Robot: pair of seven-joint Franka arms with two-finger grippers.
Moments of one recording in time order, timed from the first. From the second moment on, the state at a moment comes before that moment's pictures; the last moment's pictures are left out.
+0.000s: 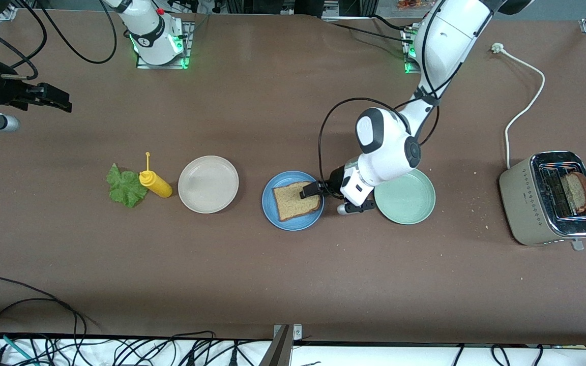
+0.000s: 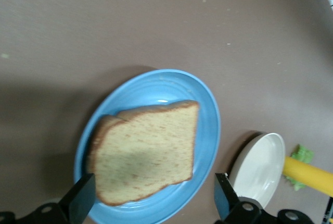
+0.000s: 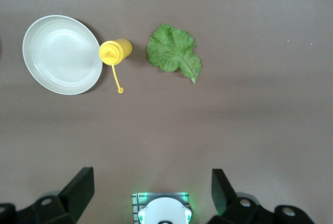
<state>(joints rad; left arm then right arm) -0.36 0.66 -0.23 -1.73 -0.89 2.62 -0.09 0.02 0.01 0.00 -1.61 -0.03 1.42 0.04</state>
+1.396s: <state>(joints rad) -0.05 0.30 -0.03 -1.65 -0.20 1.81 -0.26 0.01 0.22 -0.08 -2.09 -0.03 2.26 -0.10</state>
